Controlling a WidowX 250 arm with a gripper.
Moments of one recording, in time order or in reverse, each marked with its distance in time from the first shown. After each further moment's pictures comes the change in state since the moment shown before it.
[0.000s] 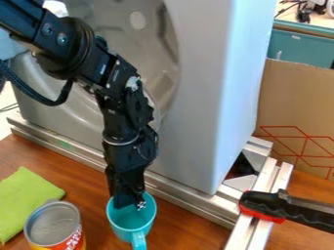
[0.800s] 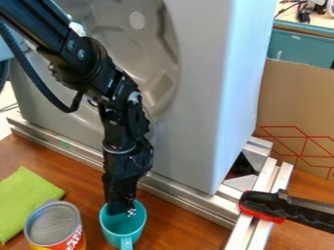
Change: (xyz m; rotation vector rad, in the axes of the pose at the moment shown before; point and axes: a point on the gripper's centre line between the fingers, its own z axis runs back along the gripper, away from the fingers) arm -0.002 0.017 -0.028 -0.031 0.080 -0.089
